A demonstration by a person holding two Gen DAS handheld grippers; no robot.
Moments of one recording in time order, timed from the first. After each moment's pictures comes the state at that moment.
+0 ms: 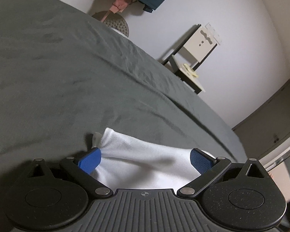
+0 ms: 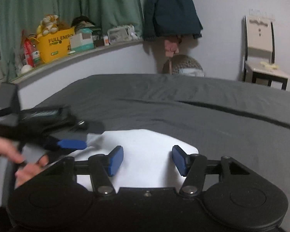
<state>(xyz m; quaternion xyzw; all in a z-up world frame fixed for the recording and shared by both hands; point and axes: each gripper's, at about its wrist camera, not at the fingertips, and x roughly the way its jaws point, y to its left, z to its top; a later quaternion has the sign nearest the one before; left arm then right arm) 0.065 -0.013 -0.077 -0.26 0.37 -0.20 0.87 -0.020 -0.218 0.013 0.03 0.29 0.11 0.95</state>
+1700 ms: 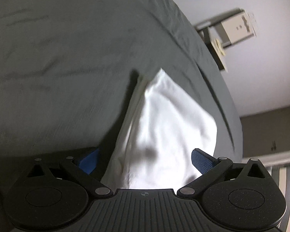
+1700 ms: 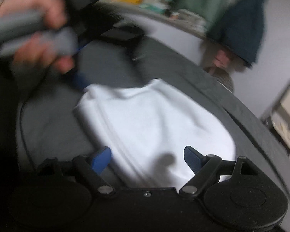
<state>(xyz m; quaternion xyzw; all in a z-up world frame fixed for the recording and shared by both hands) -0.003 0.044 -0.073 -0.34 0.54 -0.17 0.75 -0.108 -0.131 0.000 -0.22 0.30 0.18 0.91</state>
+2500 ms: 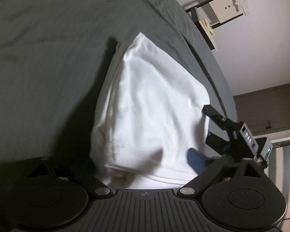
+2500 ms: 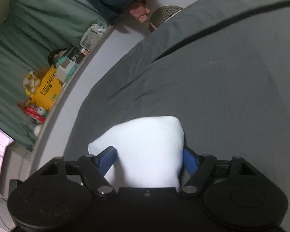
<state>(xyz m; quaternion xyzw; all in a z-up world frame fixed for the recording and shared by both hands) -0.031 0.020 -0.080 -0.32 0.56 -0.20 0.74 0.016 -0.313 -0.046 0.37 0.38 0.15 0.84</state>
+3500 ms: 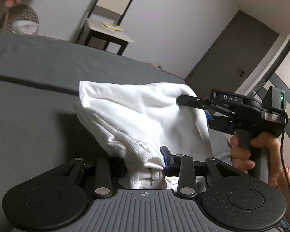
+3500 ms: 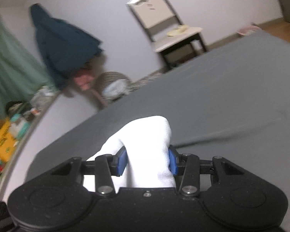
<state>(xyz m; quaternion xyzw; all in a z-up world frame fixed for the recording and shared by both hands) 0.002 -0.326 -0.007 -0.13 0.39 -0.38 0.83 -0.027 -0.605 0.040 0.31 0.30 -0.06 0.90</state>
